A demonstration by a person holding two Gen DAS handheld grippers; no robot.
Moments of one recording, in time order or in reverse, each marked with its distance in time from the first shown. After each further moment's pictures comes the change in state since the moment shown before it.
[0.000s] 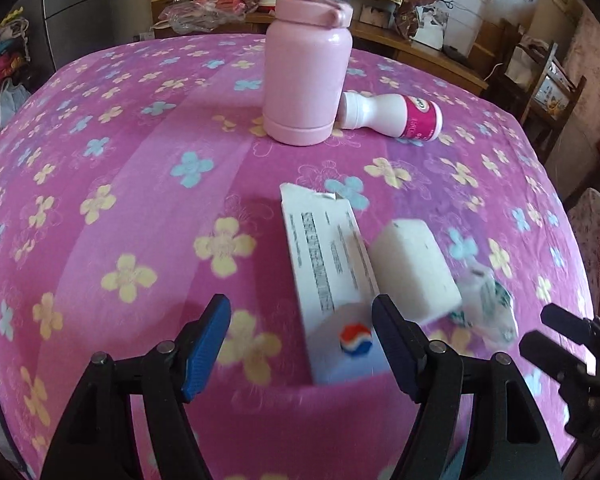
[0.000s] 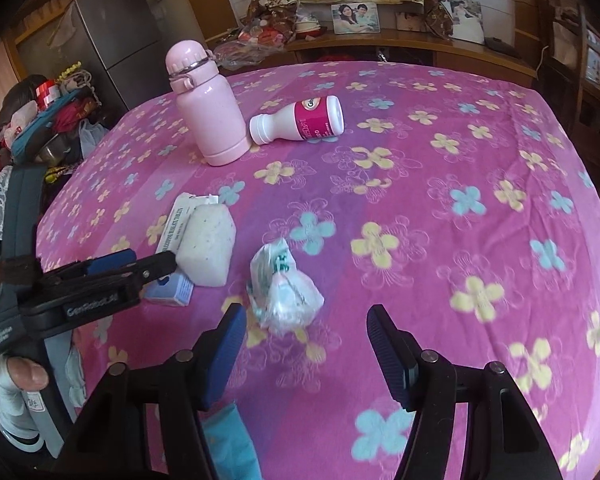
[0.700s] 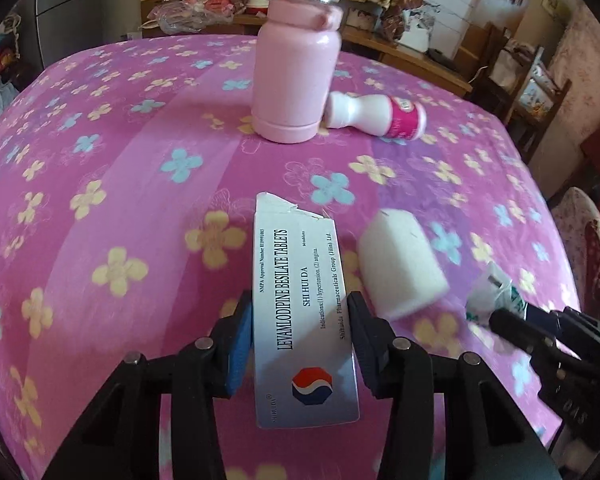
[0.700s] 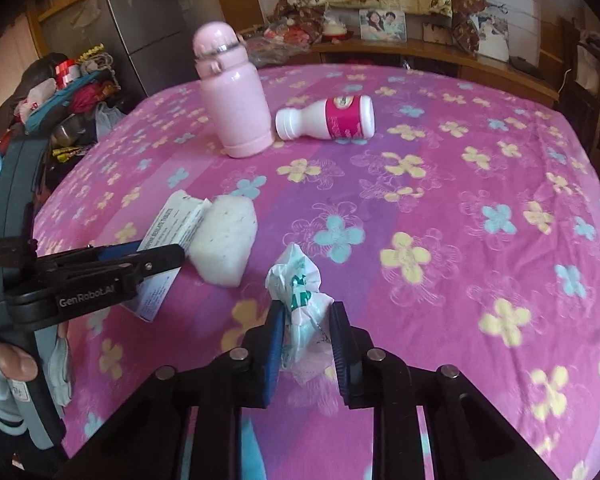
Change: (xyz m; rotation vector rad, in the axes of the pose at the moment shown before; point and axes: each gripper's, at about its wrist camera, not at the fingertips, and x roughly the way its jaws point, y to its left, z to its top) left arm -0.016 0.003 -0.011 0.014 -0.013 -0.079; right arm 0.002 0.012 -0.006 -0.083 -0.034 0.023
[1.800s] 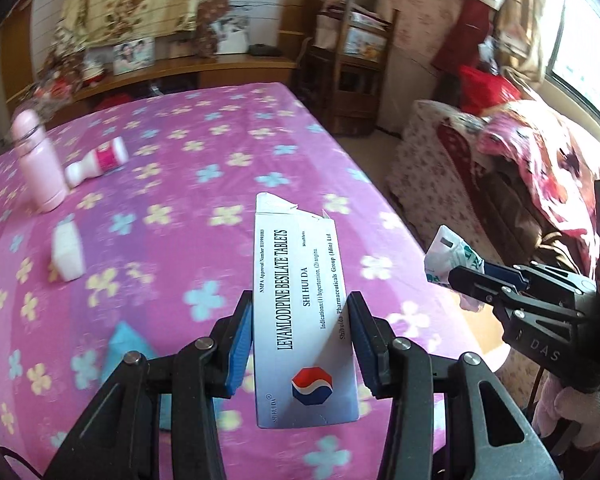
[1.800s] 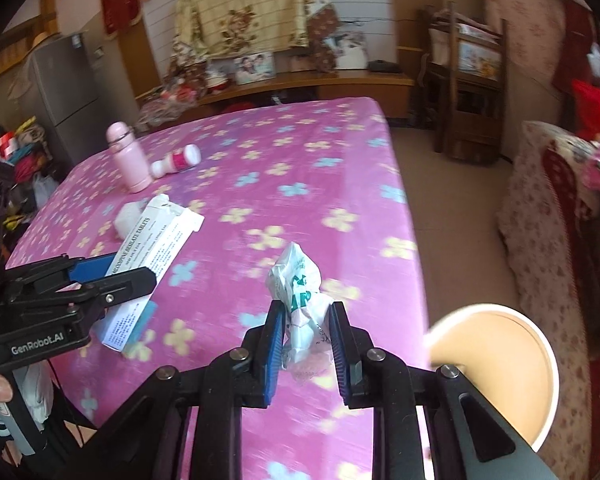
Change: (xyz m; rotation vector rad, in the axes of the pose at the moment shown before) left arm -0.100 -0.260 -0.109 0.430 -0.045 -0.279; right arm -0.222 -0.136 -0.149 0.249 -0.127 -0.275
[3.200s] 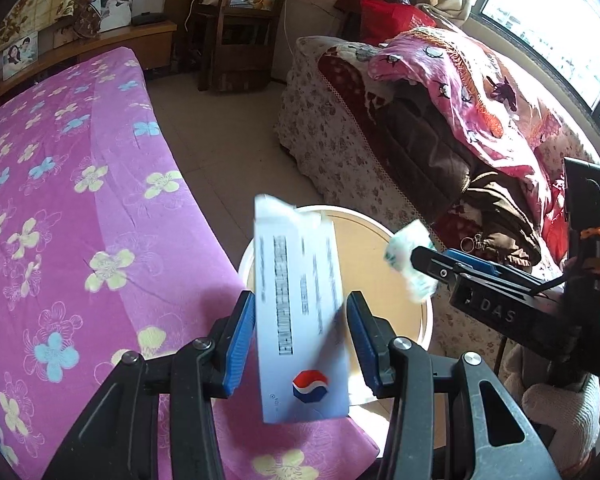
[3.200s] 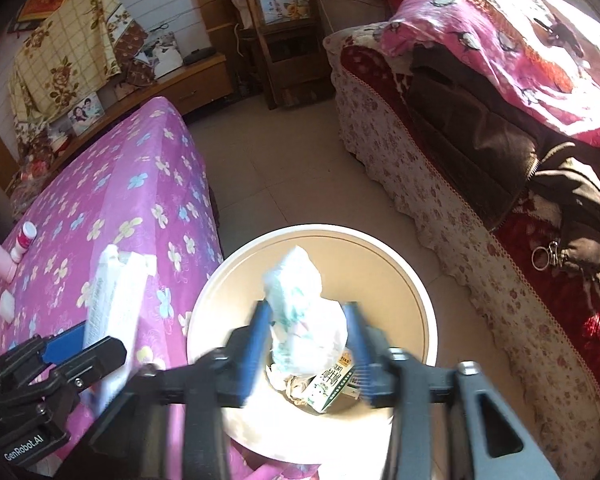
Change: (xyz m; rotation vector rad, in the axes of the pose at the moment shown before) left arm 0.106 -0.179 -0.006 0.136 0.145 -0.266; right arm -0.027 -0.206 -0.077 0.466 0.060 -0.312
